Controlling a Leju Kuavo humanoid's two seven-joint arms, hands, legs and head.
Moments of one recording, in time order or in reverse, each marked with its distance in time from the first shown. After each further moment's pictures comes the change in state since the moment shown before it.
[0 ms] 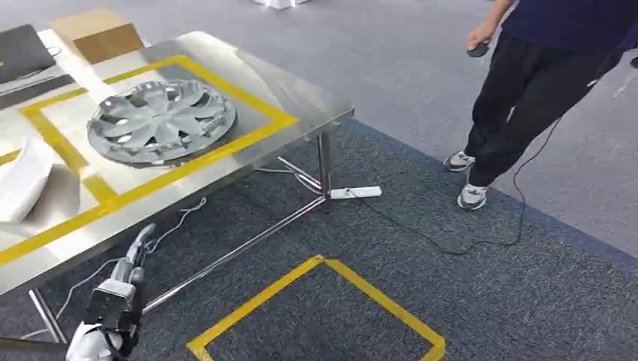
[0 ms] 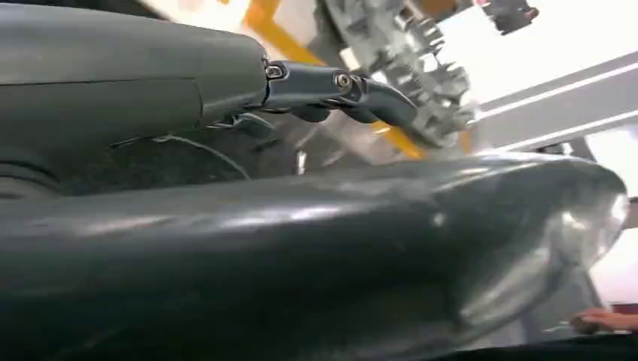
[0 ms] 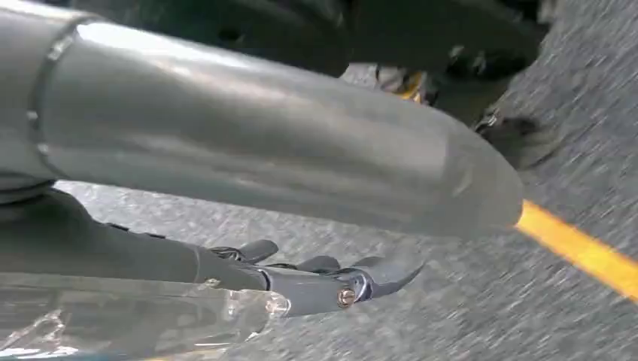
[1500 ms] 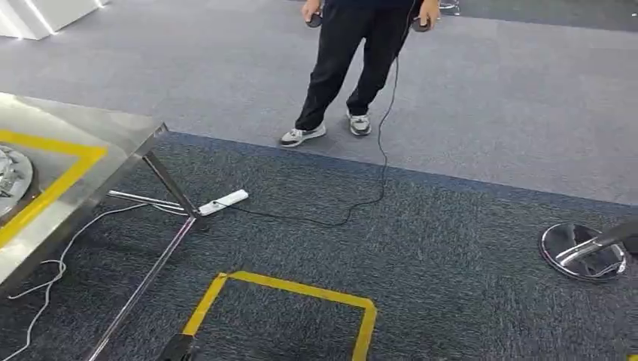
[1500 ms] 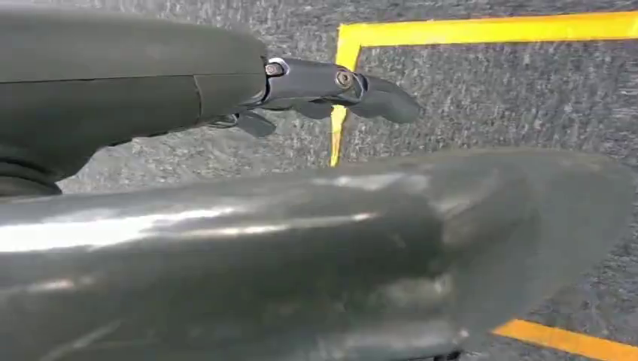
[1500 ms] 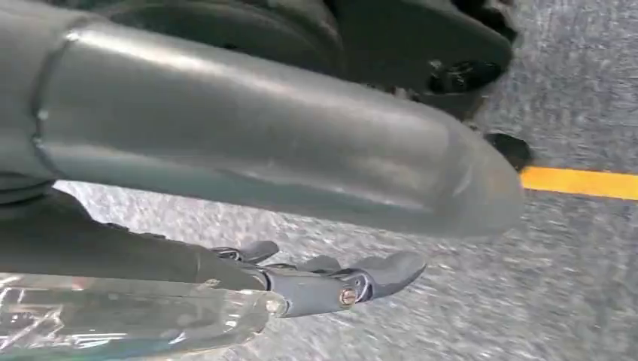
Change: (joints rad) left arm -0.155 -0.051 0.170 1.017 -0.025 0.122 0.562; right arm -0.014 0.009 0.021 0.002 -0.071 0.000 -0.036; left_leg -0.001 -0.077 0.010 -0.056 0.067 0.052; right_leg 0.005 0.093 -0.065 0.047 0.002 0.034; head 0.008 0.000
